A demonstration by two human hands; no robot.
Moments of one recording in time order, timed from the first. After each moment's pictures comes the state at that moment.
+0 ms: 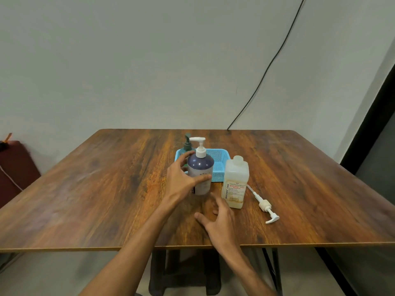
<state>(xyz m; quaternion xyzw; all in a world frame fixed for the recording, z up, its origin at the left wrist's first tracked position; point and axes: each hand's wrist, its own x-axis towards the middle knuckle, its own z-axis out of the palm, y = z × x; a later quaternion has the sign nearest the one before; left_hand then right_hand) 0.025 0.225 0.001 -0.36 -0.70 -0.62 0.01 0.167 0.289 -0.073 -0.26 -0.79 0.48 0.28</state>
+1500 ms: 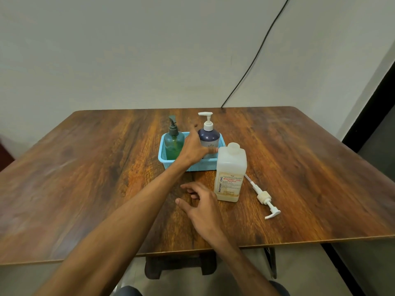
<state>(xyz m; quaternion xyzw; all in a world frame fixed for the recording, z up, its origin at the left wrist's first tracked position) -0.020 0.336 0.012 -0.36 -0.79 -0.49 -0.11 0.126 0.307 -0.075 -0.18 -0.82 0.48 0.27</state>
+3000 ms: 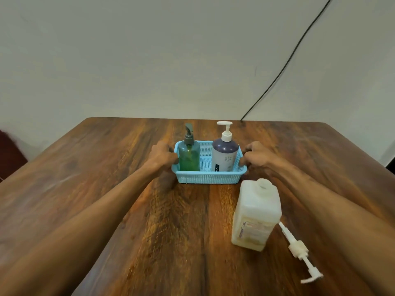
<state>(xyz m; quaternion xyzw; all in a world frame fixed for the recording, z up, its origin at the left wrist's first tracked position) -0.149 0.291 0.011 -0.19 -0.89 -0.40 -0.12 0.007 0.529 0.016 -0.32 -0.83 0.46 0.05</state>
